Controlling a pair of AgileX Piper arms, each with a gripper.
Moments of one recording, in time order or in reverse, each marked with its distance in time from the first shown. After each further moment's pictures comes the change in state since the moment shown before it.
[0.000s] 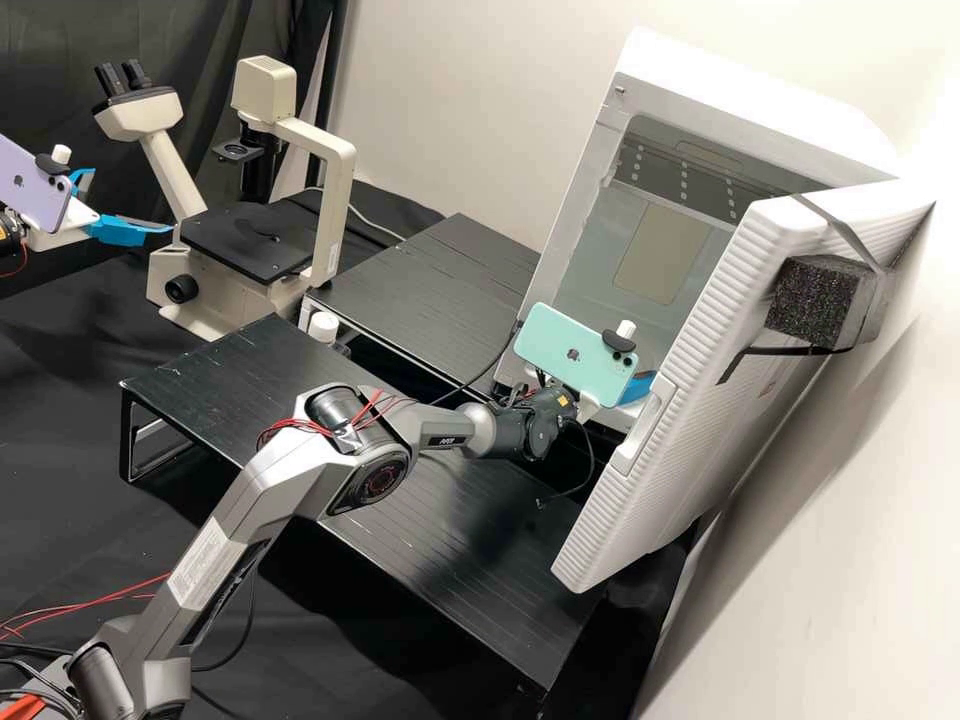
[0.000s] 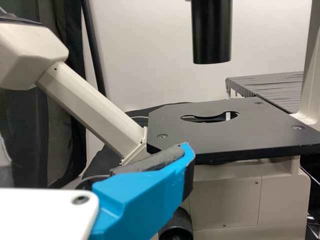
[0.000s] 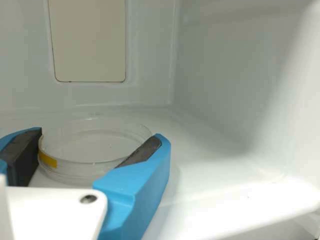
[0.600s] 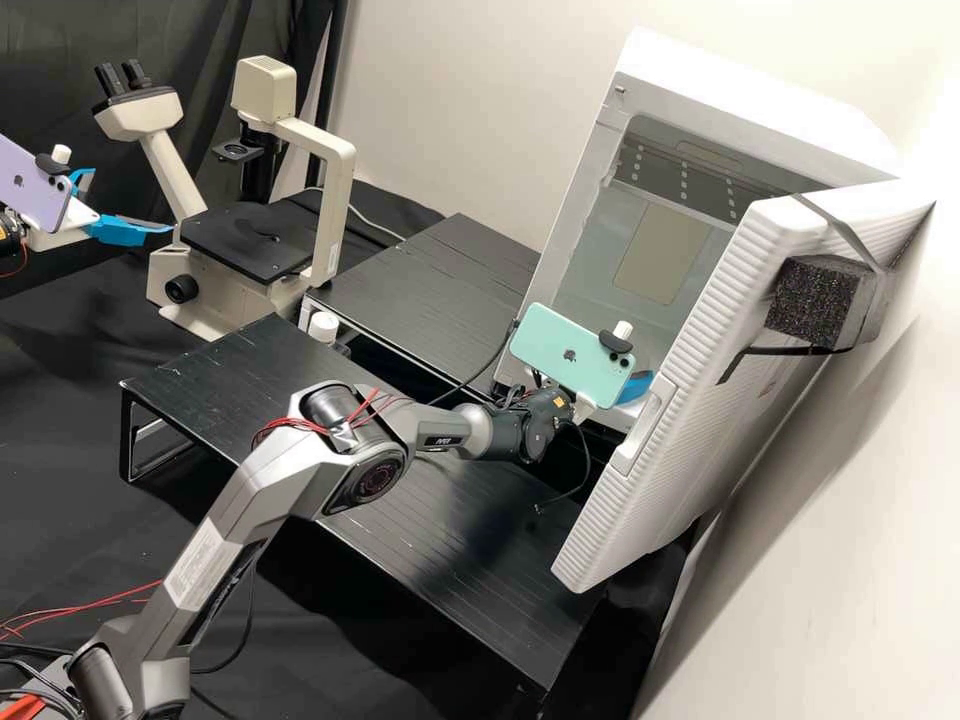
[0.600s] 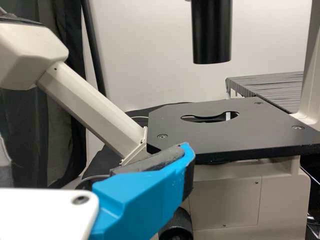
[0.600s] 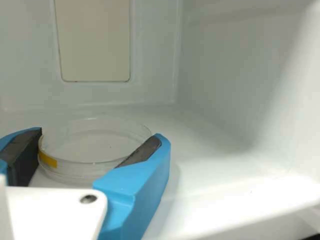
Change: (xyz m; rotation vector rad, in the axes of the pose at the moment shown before) left arm 0.000 0.000 0.000 0.000 0.000 0.000; right arm -0.012 0.001 -0.002 0.011 0.010 0.000
